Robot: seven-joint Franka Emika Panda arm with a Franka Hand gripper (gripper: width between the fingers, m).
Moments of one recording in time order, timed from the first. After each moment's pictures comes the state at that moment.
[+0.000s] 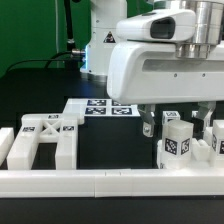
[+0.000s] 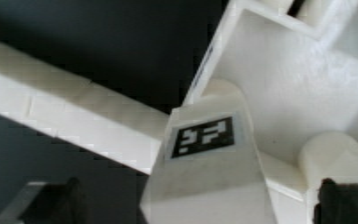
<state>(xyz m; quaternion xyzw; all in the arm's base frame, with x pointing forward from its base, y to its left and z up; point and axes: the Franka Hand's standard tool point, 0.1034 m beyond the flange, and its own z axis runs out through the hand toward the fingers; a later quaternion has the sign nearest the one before) 0.647 0.049 0.077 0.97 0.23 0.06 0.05</state>
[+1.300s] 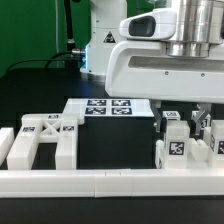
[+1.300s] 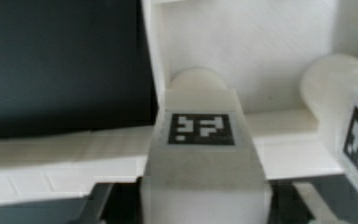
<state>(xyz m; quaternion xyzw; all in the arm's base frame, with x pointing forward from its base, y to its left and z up) 0.647 0.053 0.078 0.99 -0.13 0.07 0.01</state>
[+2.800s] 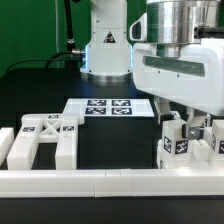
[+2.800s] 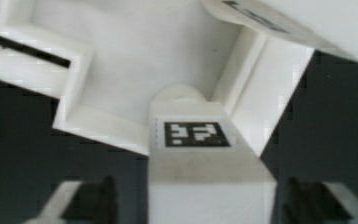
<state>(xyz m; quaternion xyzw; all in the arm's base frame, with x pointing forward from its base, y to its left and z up) 0.642 0.053 0.076 0.85 -0.53 0.04 -0.04</state>
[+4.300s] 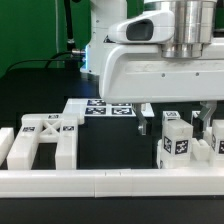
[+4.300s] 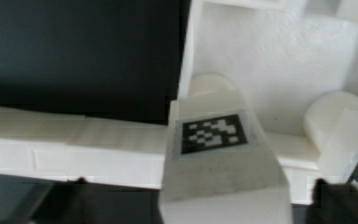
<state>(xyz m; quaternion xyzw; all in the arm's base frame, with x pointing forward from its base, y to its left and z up) 0.645 0.046 0.077 1.00 0.05 0.06 0.01</state>
